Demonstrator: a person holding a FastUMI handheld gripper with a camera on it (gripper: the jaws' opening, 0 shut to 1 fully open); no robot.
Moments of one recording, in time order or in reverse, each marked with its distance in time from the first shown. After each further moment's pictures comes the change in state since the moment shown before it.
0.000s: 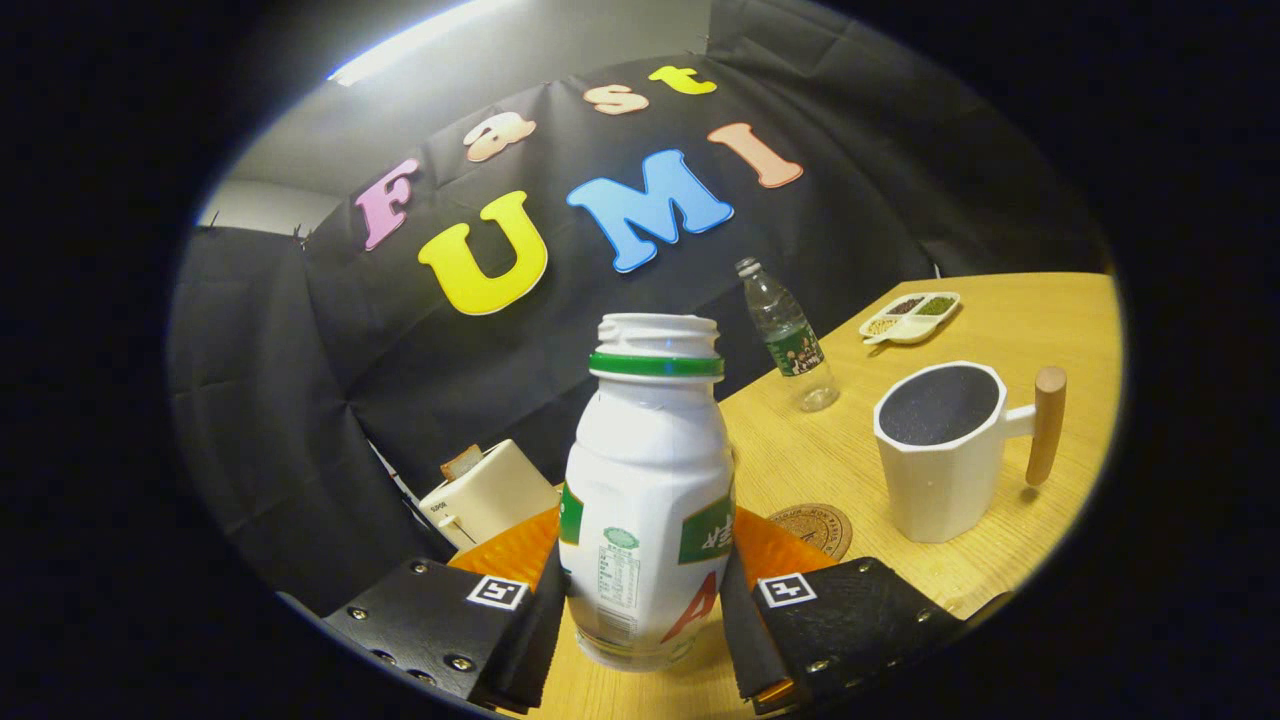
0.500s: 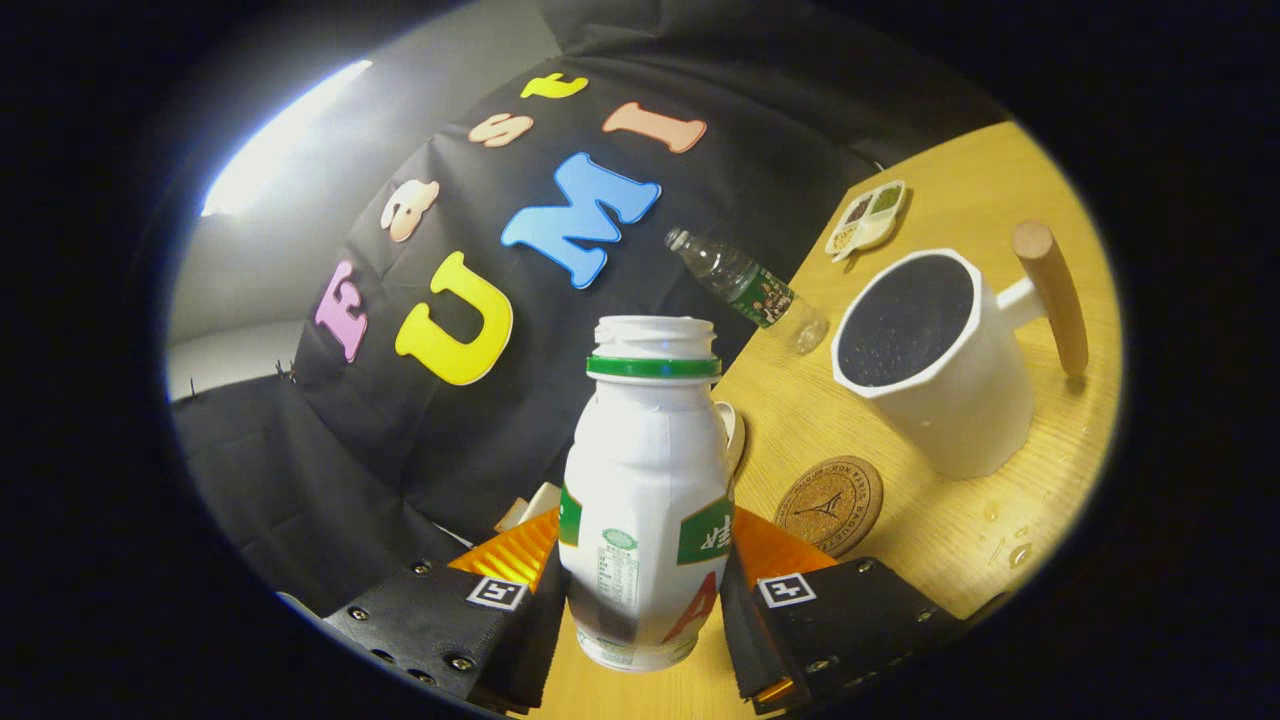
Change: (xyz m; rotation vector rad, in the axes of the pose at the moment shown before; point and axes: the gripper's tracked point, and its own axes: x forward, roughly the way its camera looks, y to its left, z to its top) arm 0.002 -0.013 0.009 0.418 0.001 0.084
